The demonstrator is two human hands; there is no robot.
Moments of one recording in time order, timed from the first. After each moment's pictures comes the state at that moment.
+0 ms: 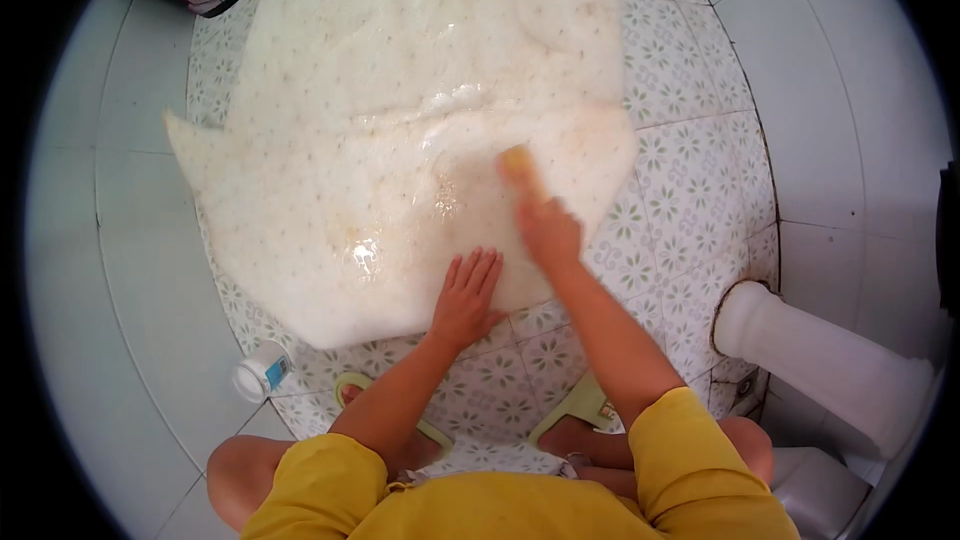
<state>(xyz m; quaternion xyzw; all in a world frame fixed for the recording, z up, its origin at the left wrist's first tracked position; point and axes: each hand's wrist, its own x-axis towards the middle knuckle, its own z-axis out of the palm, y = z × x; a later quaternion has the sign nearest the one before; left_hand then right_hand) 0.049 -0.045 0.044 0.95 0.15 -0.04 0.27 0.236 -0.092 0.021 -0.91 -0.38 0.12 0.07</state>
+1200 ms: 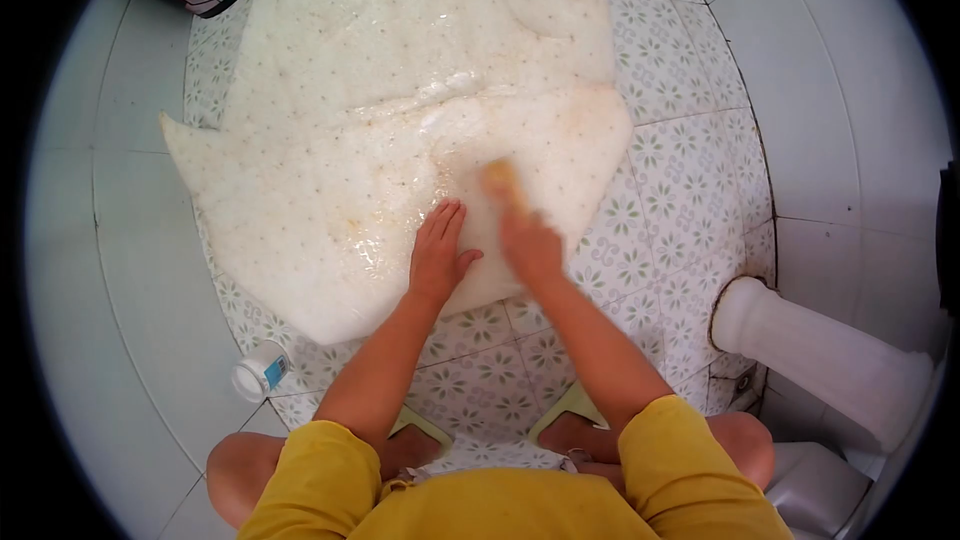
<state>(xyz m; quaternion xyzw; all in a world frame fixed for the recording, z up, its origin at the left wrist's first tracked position) 0.075 0.011 0.033 0.91 0.28 0.09 0.29 0.207 -0.092 0.029 -0.91 -0.37 0.17 0.08</state>
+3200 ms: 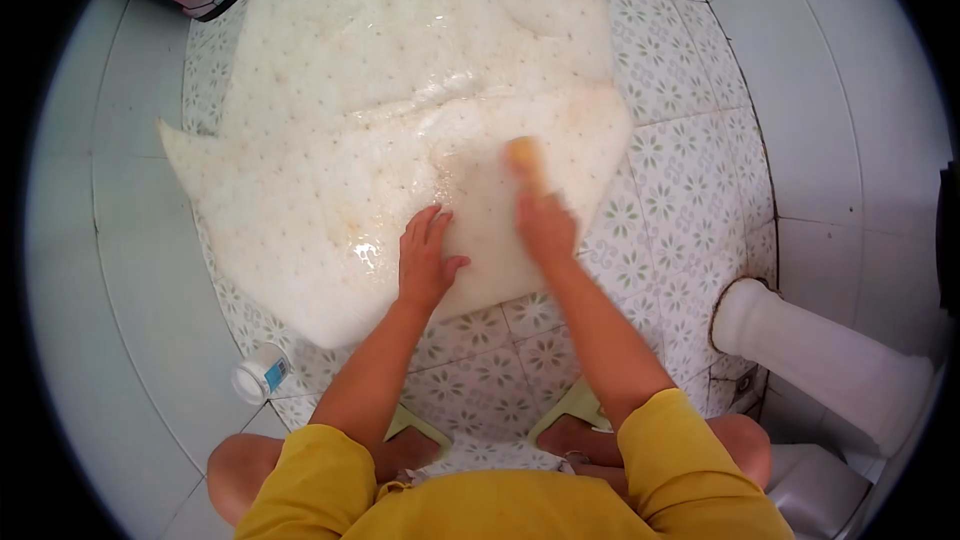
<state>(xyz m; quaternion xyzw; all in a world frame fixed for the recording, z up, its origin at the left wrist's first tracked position) 0.068 0.016 0.041 0.89 0.31 0.11 0.30 0.241 -0.083 0.024 -0.93 -0.32 0.16 0.09</state>
